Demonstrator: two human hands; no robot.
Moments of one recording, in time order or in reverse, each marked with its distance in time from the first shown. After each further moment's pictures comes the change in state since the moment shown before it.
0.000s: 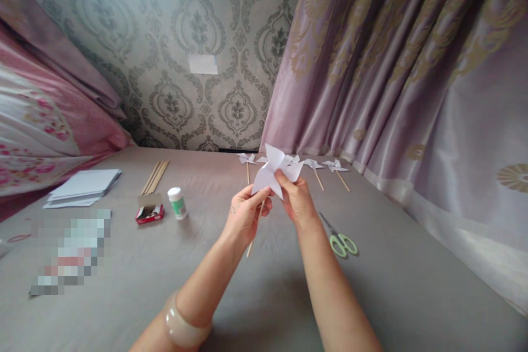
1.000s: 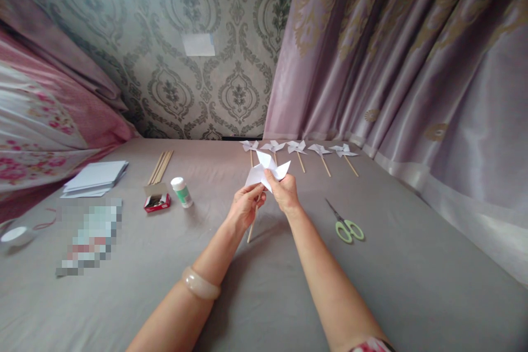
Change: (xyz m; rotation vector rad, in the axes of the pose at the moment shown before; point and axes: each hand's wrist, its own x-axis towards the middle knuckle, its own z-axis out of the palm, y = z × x) left_hand 0.026 -0.040 -0.043 0.006 0.129 -0.172; right_hand 0.012 0.061 -0.020 -0.386 0.142 -0.009
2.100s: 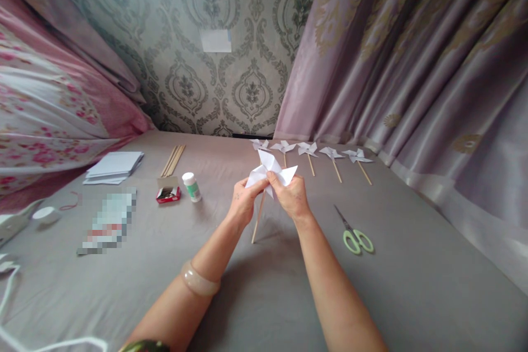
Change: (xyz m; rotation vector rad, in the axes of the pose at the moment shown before) left_hand -0.005 0.019 0.001 0.119 0.114 0.182; right_hand -0.015 -0.030 0.005 -0.222 -0.126 -0.176
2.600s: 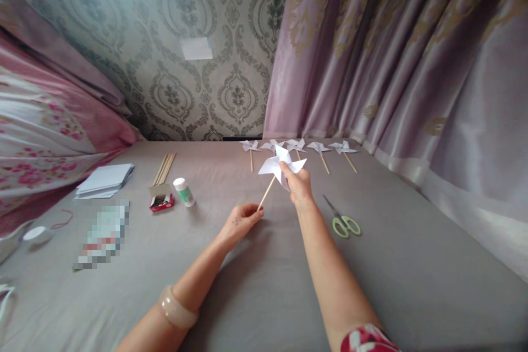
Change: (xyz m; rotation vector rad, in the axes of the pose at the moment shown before) left_hand -0.038 -0.018 -0.033 0.689 -0.265 -0.189; right_hand 0.025 0.026 -0.030 0.318 0.393 0.324
